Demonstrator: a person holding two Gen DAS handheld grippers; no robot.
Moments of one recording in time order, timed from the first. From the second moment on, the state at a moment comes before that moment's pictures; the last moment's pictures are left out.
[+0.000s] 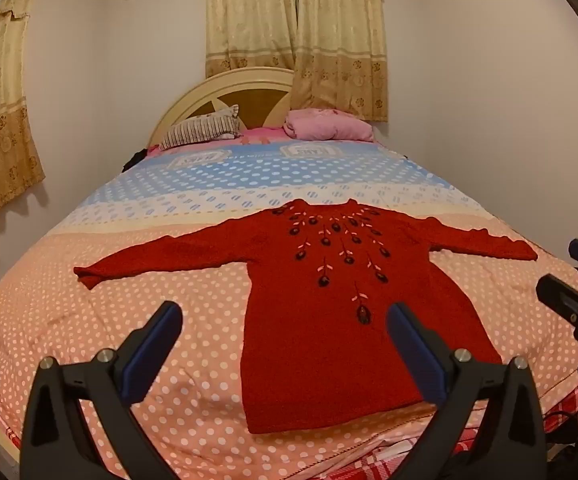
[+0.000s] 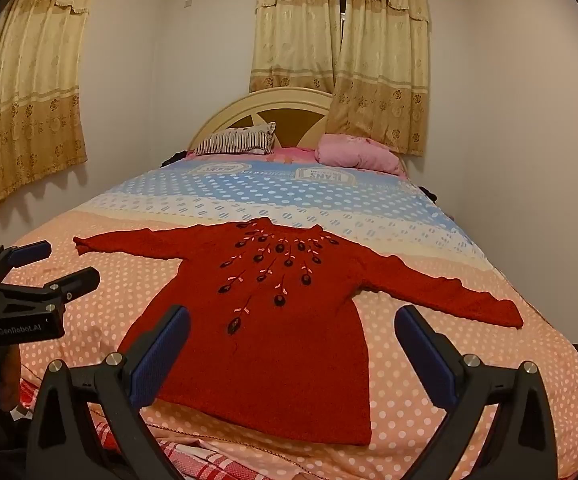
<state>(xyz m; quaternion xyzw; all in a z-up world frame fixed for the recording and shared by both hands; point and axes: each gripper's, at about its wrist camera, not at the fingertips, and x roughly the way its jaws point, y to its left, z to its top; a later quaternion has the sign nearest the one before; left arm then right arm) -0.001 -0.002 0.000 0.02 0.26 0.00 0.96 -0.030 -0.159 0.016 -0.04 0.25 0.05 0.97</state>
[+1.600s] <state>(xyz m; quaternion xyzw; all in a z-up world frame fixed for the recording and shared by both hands) 0.005 0.010 -0.002 0.01 0.27 0.01 0.96 -0.025 -0.169 0.006 -0.02 0.27 0.06 0.96</state>
